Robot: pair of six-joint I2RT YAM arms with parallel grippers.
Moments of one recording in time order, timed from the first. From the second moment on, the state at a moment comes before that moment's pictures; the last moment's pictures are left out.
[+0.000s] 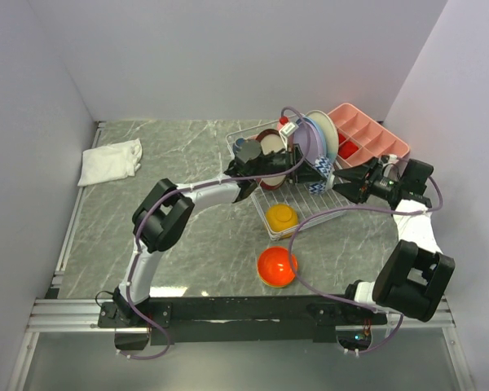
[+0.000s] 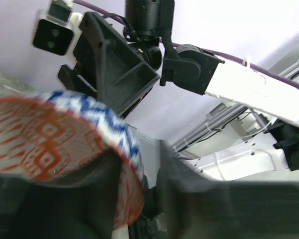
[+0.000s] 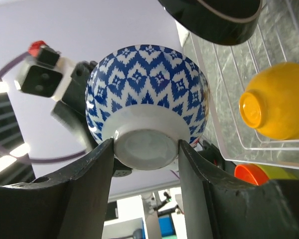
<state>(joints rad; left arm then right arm) -0.80 2.14 1.56 0.92 0.83 -1.03 -0.44 1.31 0.84 -0.22 -1.30 0.99</state>
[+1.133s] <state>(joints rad) -0.76 1.66 1.39 0.14 0.73 -0.35 -0.34 1.47 1.30 -0.80 -0.80 0.26</state>
